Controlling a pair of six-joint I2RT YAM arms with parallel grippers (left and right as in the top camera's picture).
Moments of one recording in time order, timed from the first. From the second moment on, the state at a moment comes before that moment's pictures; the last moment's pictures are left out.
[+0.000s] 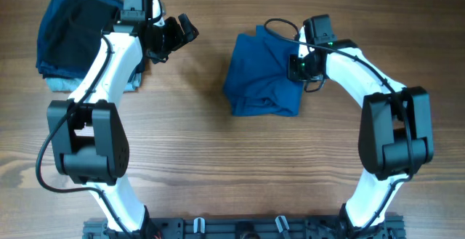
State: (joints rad) left arm -0.08 1.97 1.54 -0.62 0.37 -0.55; right arm 0.17 2.00 1.31 -0.55 -0.12 0.18
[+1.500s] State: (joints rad) left arm -0.08 1.97 1.54 -0.62 0.37 -0.55; right arm 0.00 1.81 0.94 -0.42 -0.54 0.21
